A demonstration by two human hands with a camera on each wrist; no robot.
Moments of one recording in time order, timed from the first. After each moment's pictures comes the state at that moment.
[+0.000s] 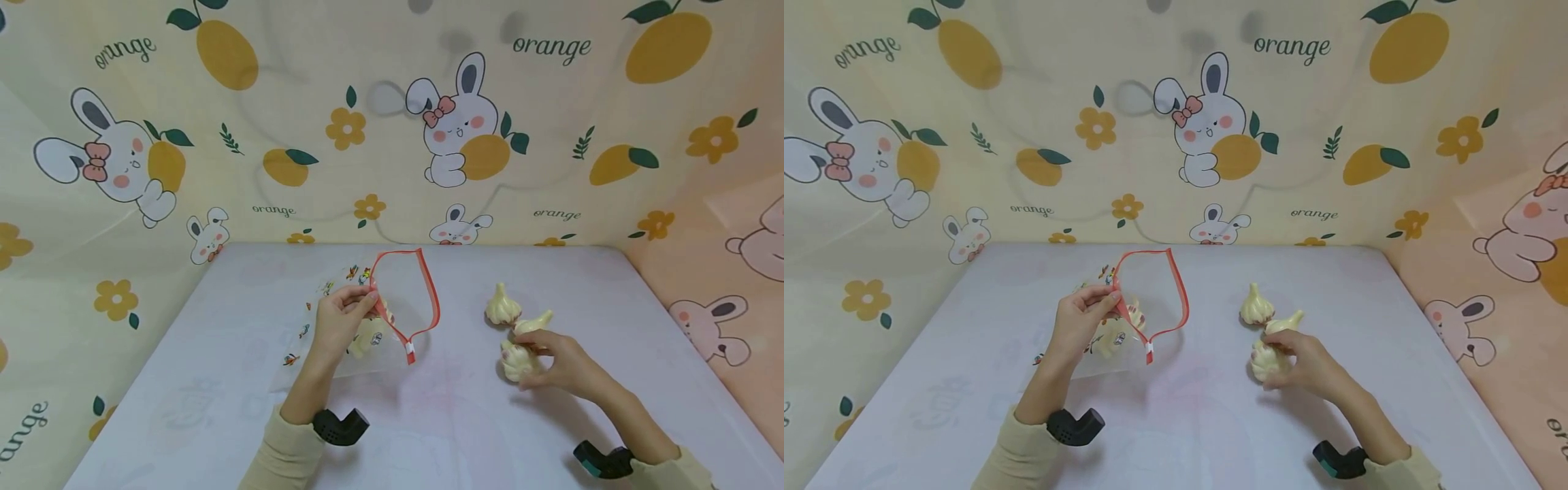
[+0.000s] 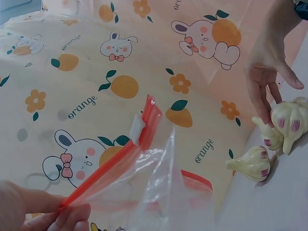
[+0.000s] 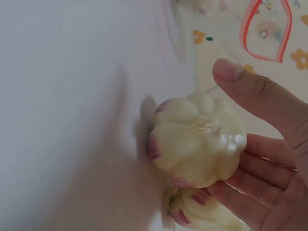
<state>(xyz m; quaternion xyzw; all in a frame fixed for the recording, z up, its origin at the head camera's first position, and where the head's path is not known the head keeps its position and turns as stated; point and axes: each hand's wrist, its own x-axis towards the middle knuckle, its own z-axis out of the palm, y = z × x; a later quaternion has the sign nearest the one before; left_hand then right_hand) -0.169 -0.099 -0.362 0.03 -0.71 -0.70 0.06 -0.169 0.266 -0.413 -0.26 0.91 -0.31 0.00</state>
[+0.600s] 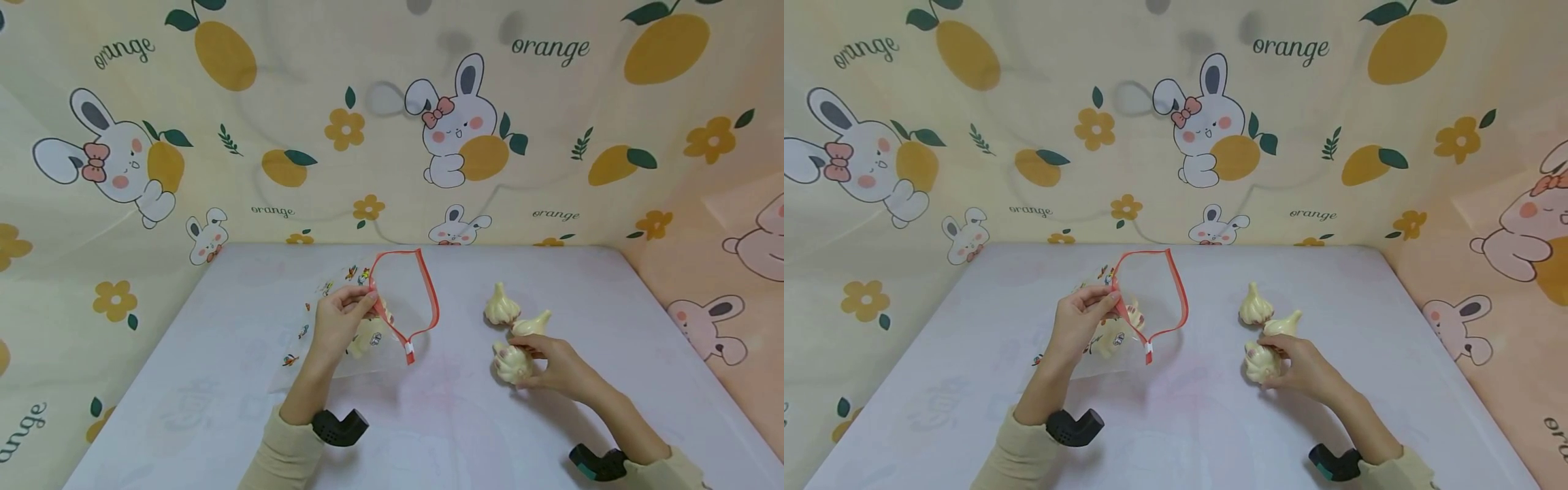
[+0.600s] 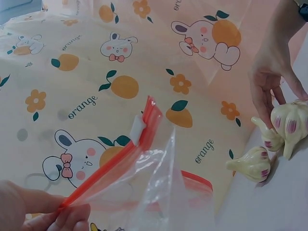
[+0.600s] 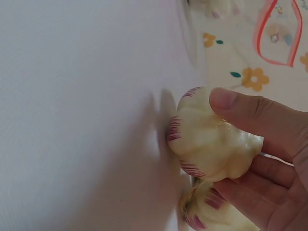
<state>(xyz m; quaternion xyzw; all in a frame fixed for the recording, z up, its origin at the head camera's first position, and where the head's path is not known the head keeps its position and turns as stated) -0.168 -0.099 -0.360 0.05 -0.71 -0.70 0.05 -0.168 0.261 -0.422 -0.26 0.92 -0.30 0.00</state>
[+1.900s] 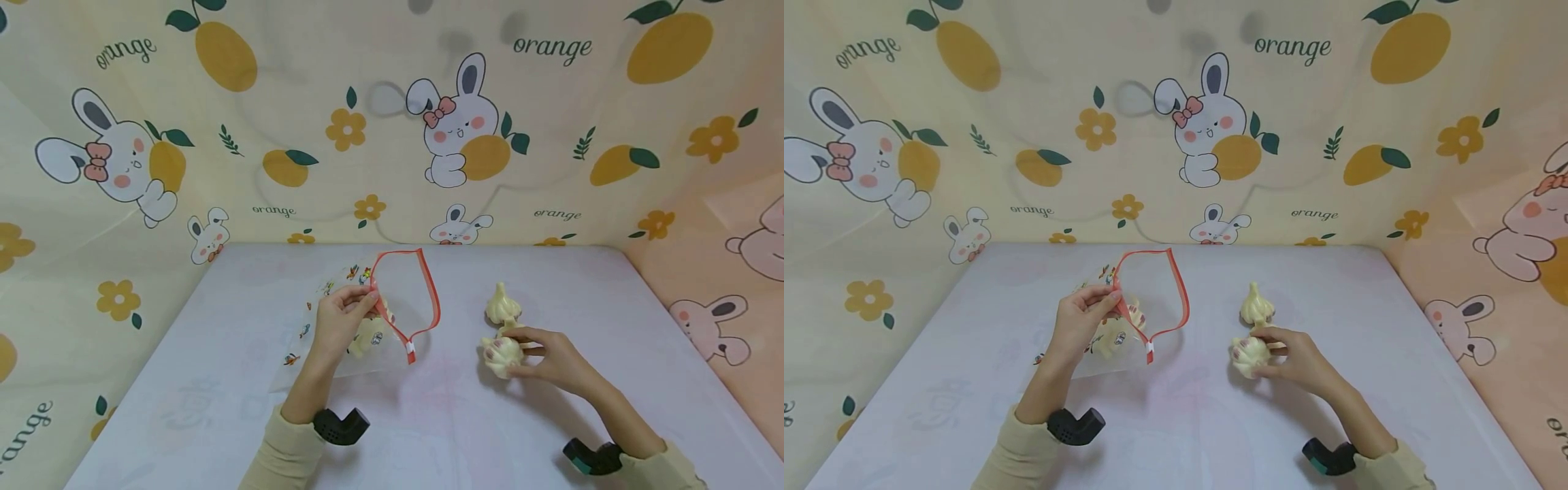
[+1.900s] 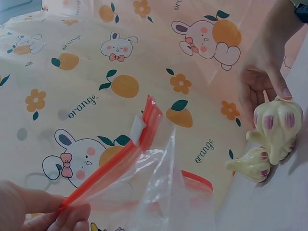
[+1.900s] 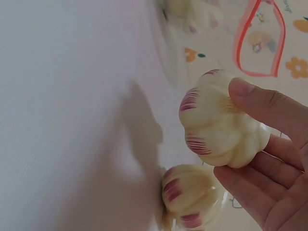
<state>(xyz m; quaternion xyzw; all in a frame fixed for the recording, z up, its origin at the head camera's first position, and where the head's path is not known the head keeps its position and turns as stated) -0.170 -0.099 -0.362 0.03 -0.71 -0.71 0.06 -0.174 0.251 -0.415 -0.26 0.89 -0.37 0.00</state>
